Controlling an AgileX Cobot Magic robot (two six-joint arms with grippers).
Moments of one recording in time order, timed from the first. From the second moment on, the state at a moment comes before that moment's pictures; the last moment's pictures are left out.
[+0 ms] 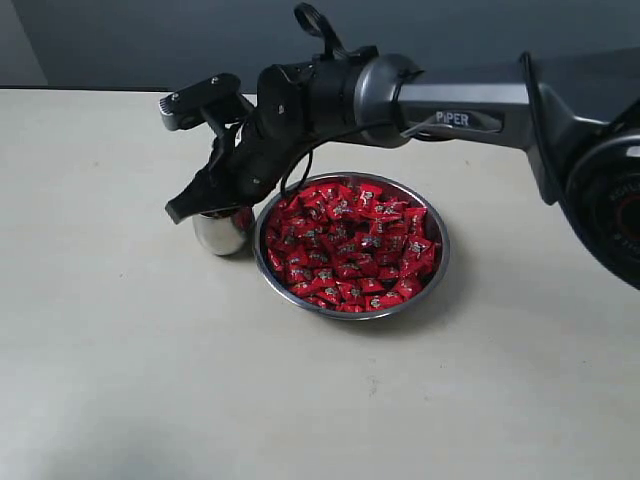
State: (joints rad) left arm 0.11 0.00 0.01 0.03 0.34 0.03; right arm 0.89 2.22 -1.70 0.24 0.53 -0.23
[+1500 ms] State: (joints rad) left arm 0.11 0.00 0.01 0.03 0.34 0.03; right arm 0.66 1.92 -1.18 0.06 0.37 -0.02
